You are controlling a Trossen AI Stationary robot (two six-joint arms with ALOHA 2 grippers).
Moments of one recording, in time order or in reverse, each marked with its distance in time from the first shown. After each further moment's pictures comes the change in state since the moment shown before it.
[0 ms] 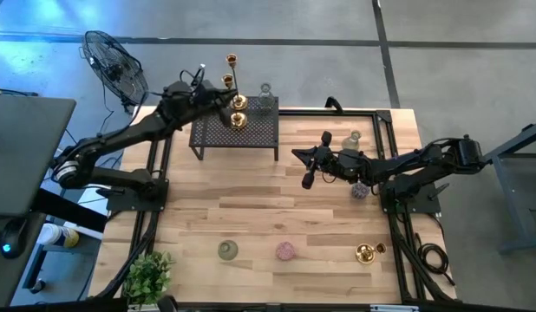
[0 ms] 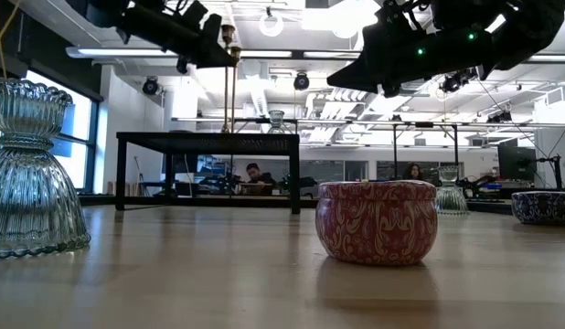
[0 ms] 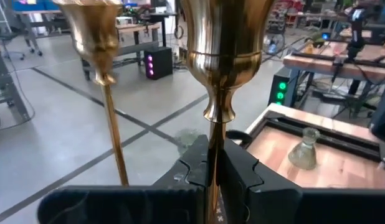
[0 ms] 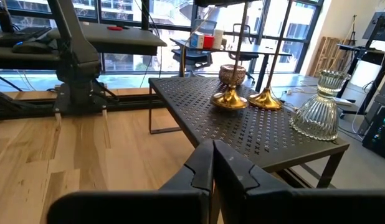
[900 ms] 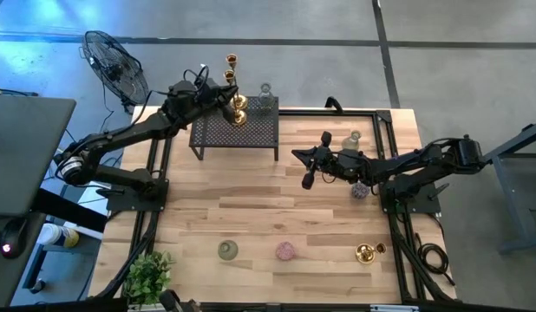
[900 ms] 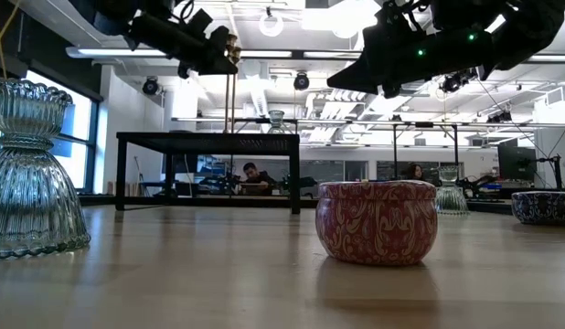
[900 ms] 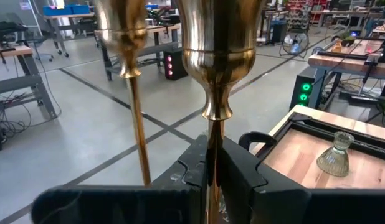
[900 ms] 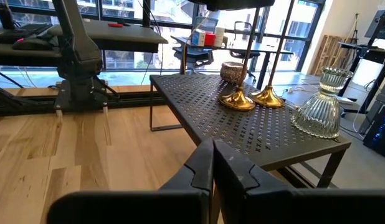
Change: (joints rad) left arm 0.000 0.063 0.001 0.057 -0.082 0.017; right arm 0.000 0.000 0.000 -0.011 -0.003 0.000
